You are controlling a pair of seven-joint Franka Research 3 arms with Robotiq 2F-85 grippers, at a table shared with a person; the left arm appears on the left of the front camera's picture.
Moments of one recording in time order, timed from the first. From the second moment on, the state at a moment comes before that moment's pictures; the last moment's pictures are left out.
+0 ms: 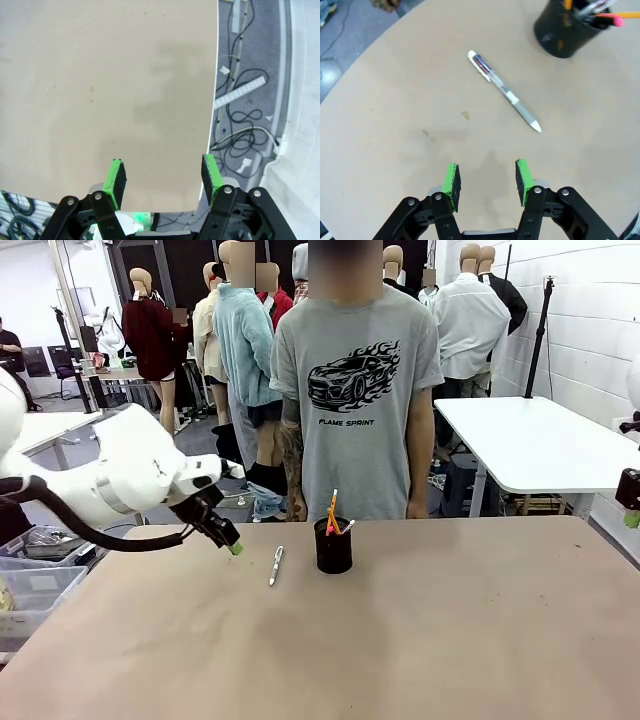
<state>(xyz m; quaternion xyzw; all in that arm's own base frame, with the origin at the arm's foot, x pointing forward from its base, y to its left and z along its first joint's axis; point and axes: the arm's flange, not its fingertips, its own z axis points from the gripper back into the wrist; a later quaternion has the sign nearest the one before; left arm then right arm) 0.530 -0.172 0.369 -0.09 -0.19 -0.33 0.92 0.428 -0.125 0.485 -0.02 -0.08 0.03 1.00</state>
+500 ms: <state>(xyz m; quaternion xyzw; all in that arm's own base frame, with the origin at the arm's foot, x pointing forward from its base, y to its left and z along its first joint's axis) 0.591 -0.242 0.358 -0.04 -0.14 -0.32 0.93 0.428 -0.125 0.485 -0.02 -0.08 0.03 1.00</state>
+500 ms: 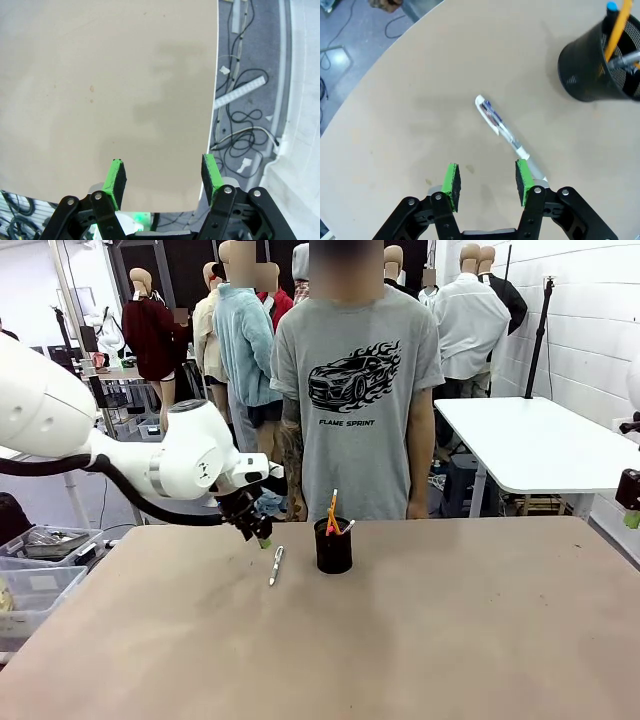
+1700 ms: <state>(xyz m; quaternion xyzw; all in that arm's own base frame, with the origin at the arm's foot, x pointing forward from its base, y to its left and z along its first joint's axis) 0.623 -0.283 0.305 -0.02 -0.09 -0.29 0.95 0.428 -0.125 0.485 -0.02 -0.08 0.03 1.00</state>
